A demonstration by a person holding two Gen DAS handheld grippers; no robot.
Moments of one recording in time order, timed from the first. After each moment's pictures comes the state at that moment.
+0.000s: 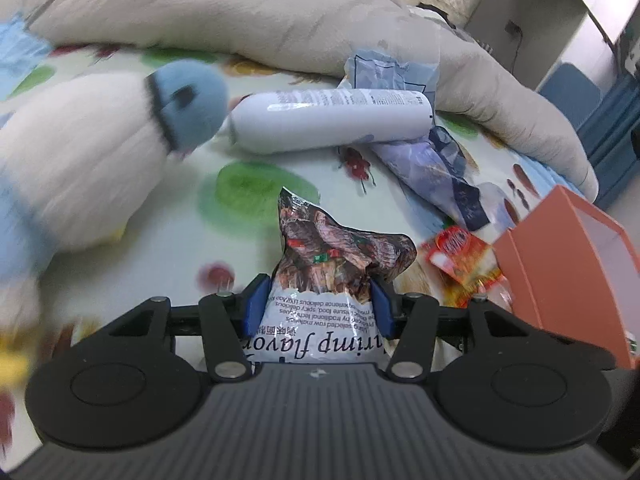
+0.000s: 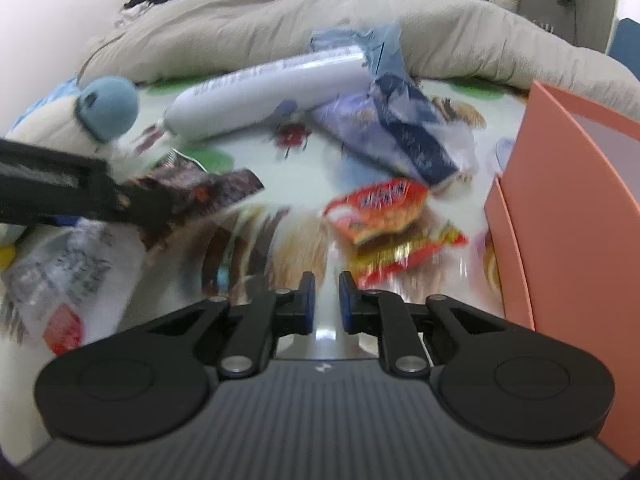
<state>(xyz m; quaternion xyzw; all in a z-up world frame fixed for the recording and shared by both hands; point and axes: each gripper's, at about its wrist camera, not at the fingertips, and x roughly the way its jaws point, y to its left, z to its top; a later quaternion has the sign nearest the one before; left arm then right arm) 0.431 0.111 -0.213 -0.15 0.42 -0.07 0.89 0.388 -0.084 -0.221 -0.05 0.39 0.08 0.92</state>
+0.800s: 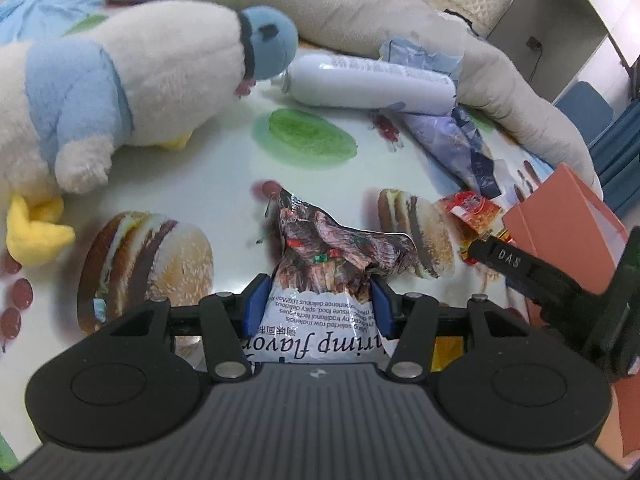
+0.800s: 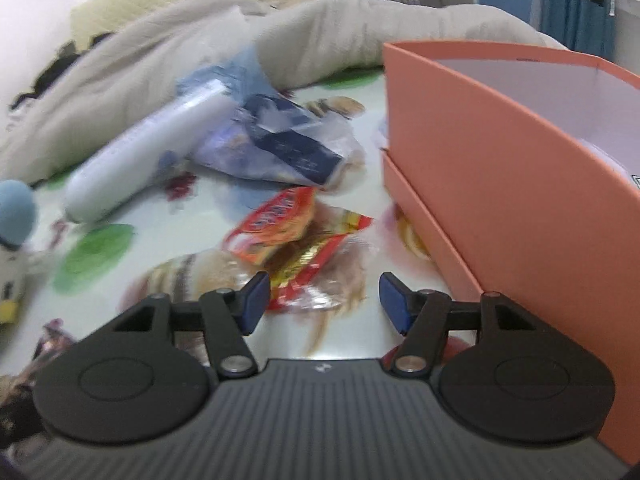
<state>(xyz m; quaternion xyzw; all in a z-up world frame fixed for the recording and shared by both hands) 0.379 0.133 -0.237 -0.18 0.43 -0.05 0.88 0.401 -0.108 -0.233 0.09 0.33 -0.11 0.93</state>
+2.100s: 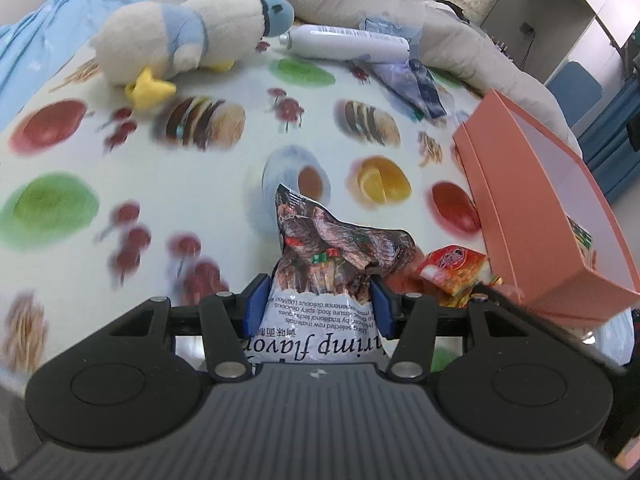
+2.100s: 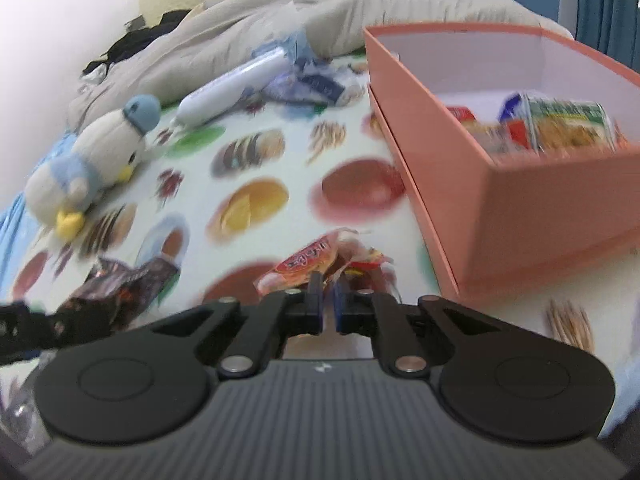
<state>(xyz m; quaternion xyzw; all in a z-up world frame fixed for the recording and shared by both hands) 0.169 0.096 -0.192 -0.17 0.44 -0.03 0.88 0.159 -0.128 -0.199 0.08 0.36 0.01 0.93</state>
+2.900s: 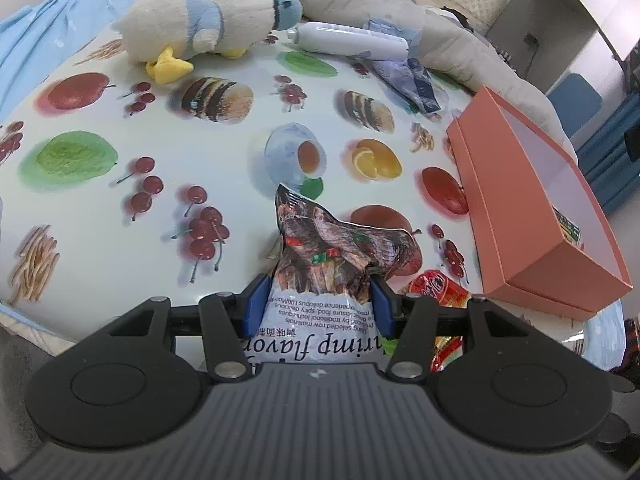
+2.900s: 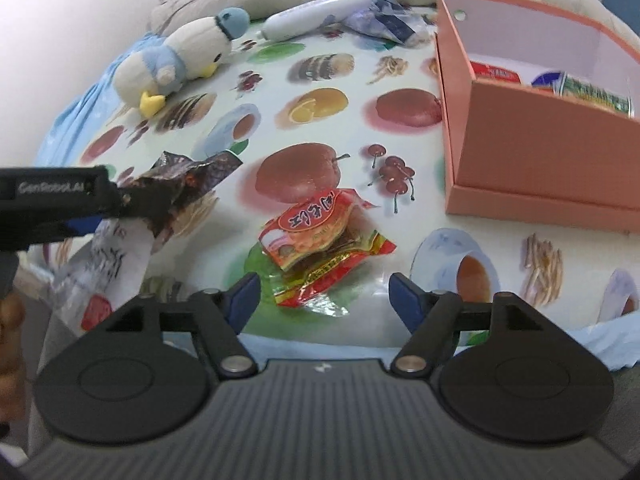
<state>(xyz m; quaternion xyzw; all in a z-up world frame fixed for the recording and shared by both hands) 0.127 0.089 -0.191 -0.19 0.43 -0.02 0.88 0.107 -0.144 -0.181 0.00 0.43 0.15 0.89</state>
